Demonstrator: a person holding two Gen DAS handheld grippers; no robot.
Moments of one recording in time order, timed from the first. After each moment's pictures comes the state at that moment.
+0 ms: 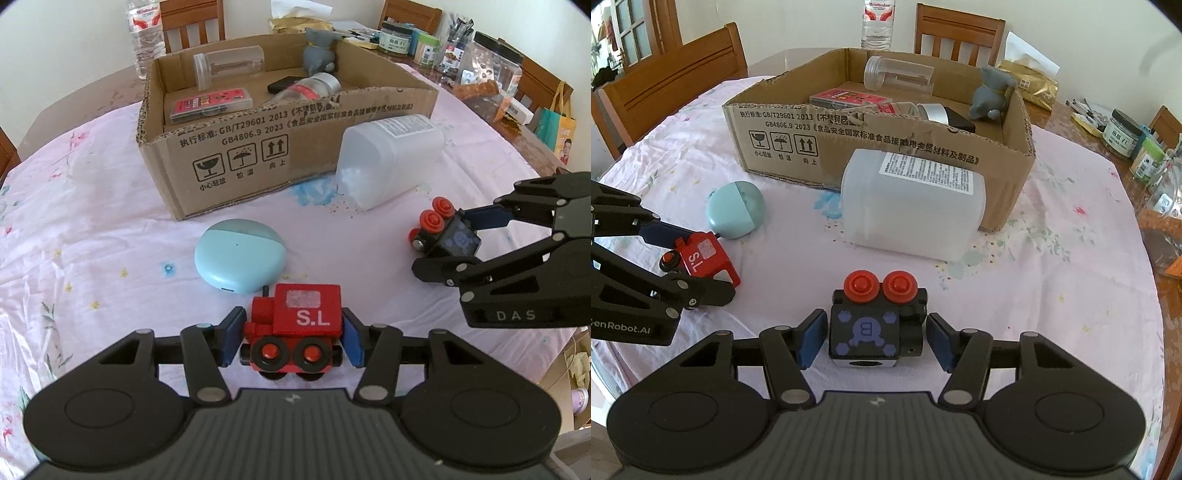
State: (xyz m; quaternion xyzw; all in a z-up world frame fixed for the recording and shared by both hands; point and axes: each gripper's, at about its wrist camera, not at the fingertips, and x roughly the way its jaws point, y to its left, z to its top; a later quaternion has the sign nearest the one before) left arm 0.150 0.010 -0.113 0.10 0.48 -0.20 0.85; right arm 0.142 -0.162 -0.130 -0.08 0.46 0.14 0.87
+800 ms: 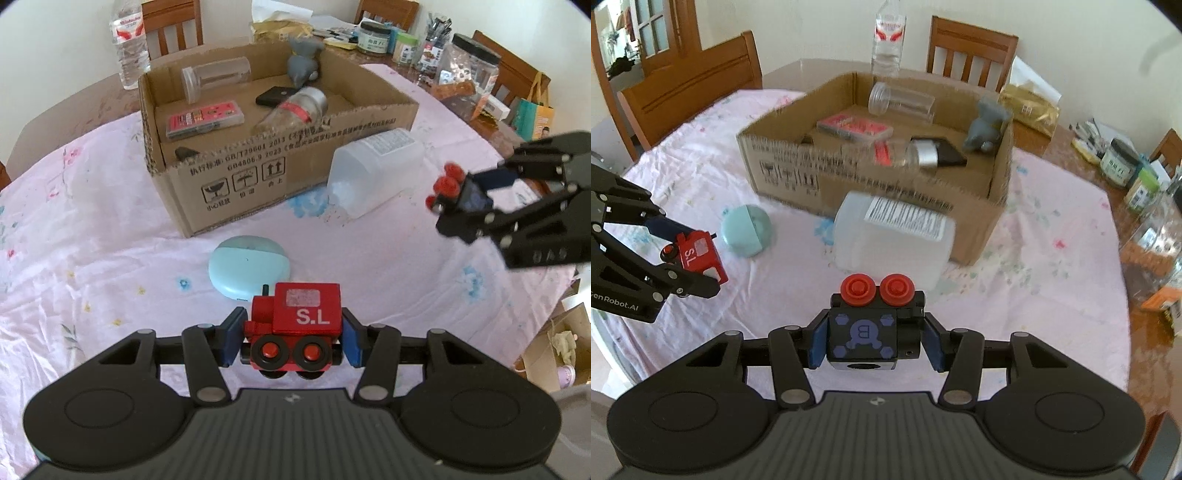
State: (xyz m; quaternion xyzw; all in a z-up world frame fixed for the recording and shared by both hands) left arm 0.155 0.025 -0.082 0.12 0.49 -0.24 0.83; right arm 0.141 -0.179 -0.082 -0.10 0.45 0.16 0.87
